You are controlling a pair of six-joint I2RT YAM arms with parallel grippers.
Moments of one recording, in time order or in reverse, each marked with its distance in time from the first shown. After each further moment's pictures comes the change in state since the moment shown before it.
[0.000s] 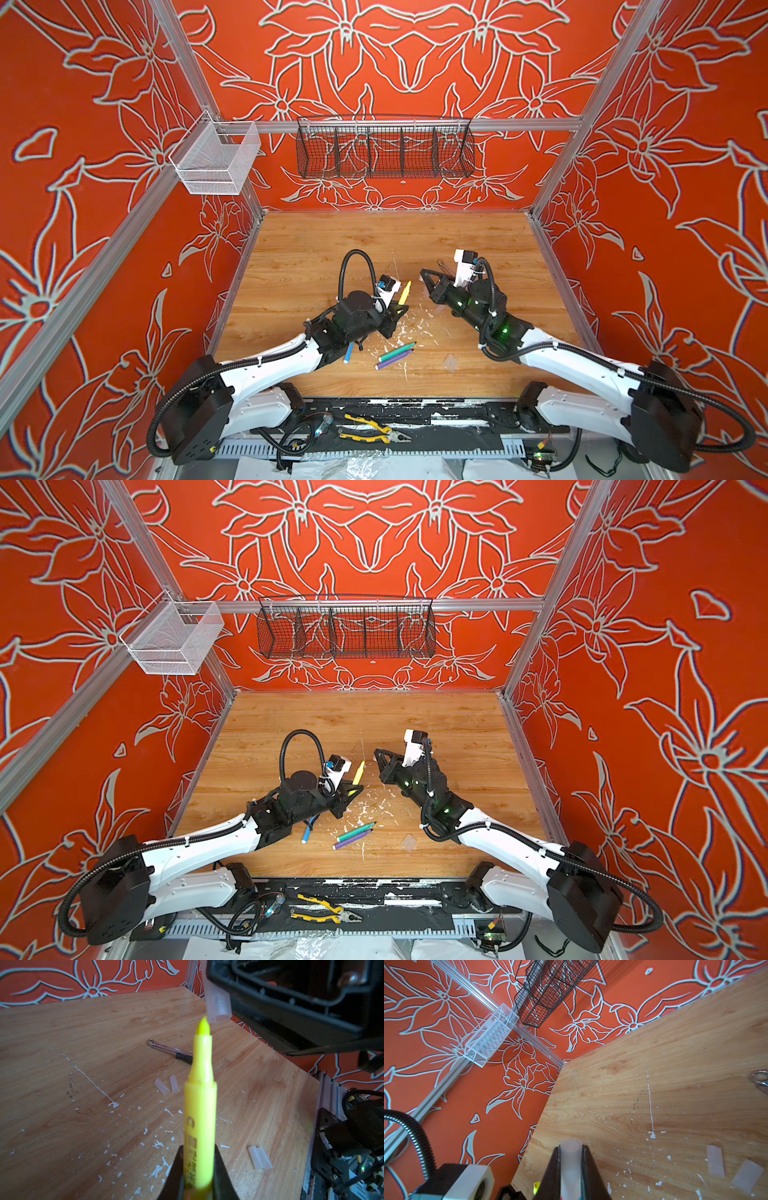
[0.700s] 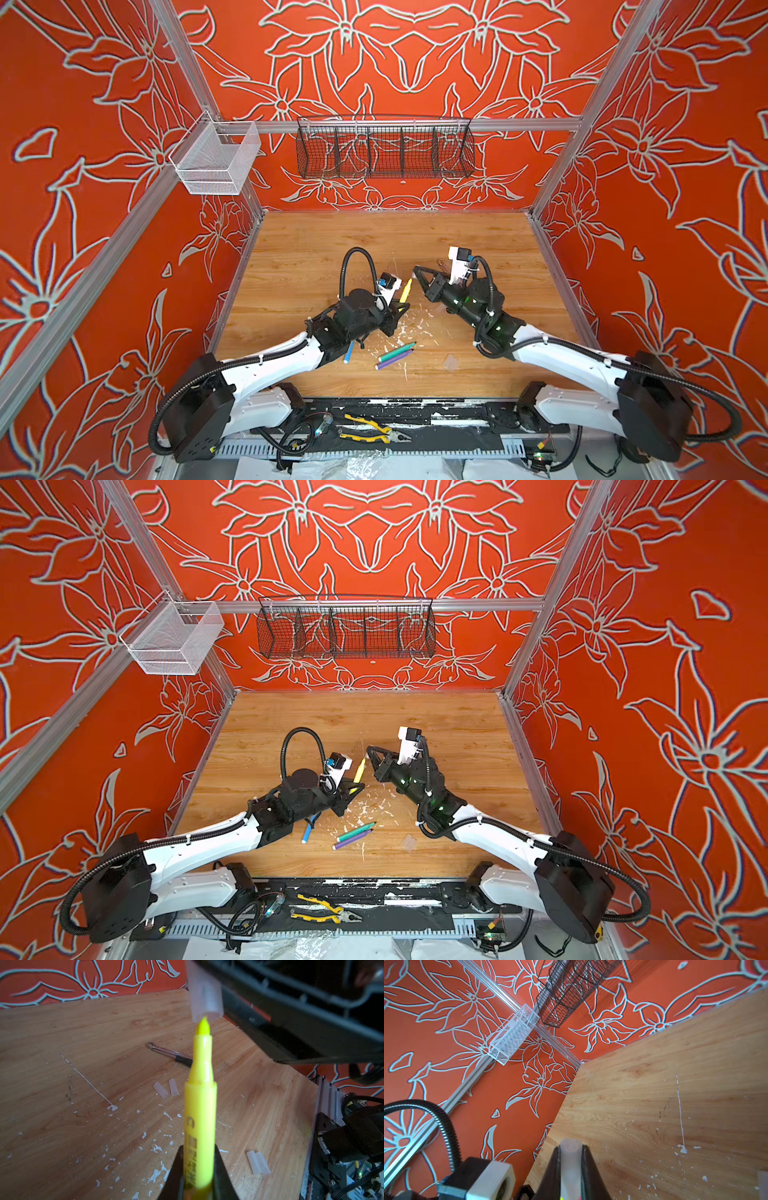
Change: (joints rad) left arm 0.000 0.016 0.022 -0.003 -0.001 -0.013; right arm 0.002 0.040 0.003 0.127 -0.083 -0.003
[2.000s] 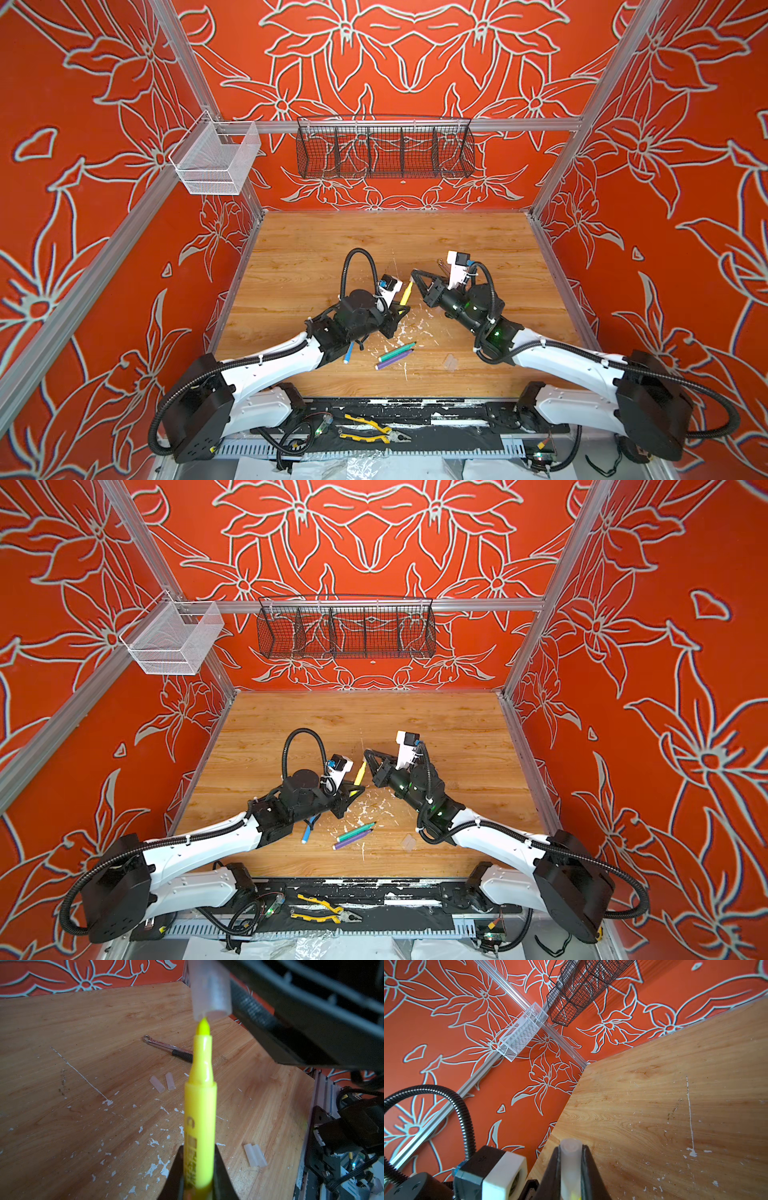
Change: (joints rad) left arm 0.000 -0.007 -0.002 -0.022 0.008 -0.001; right arm 0.043 0.012 -0.044 0.079 0.017 -0.026
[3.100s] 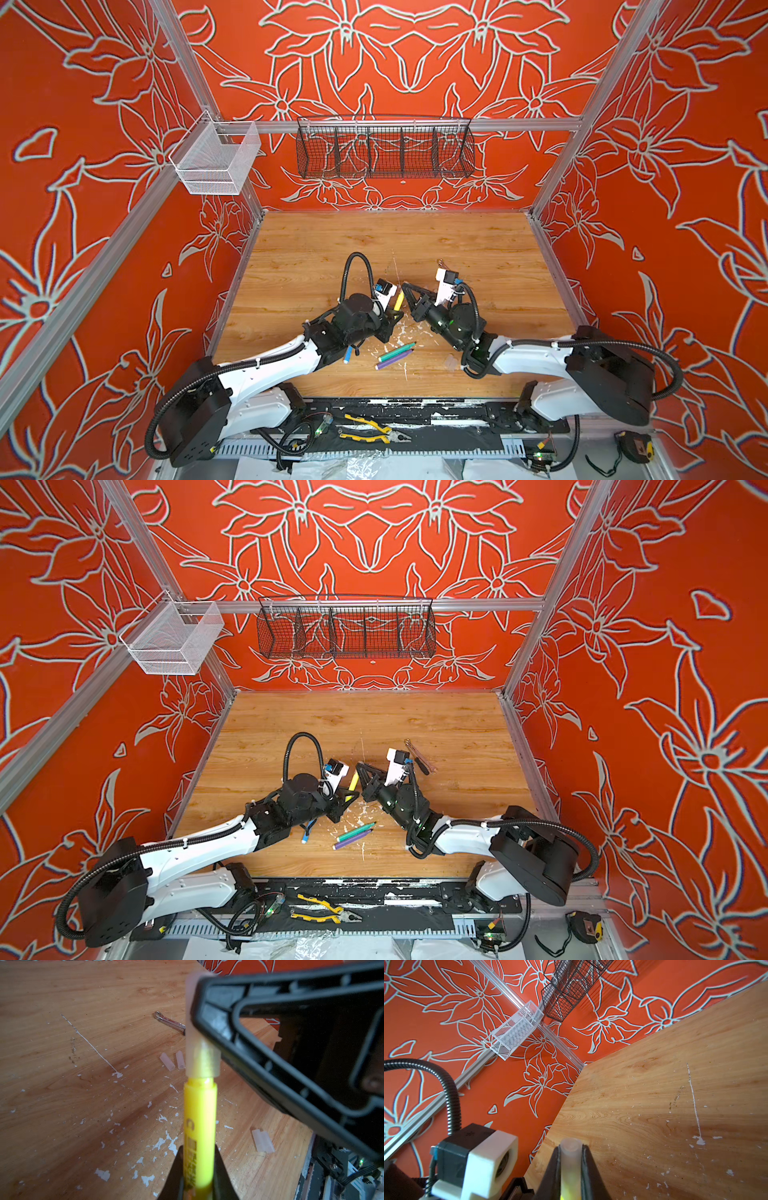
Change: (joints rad) left arm 0.003 -0.025 -0.034 -0.072 -0.026 -0.048; right arm 0.146 0.227 -0.109 0.382 0.188 0.000
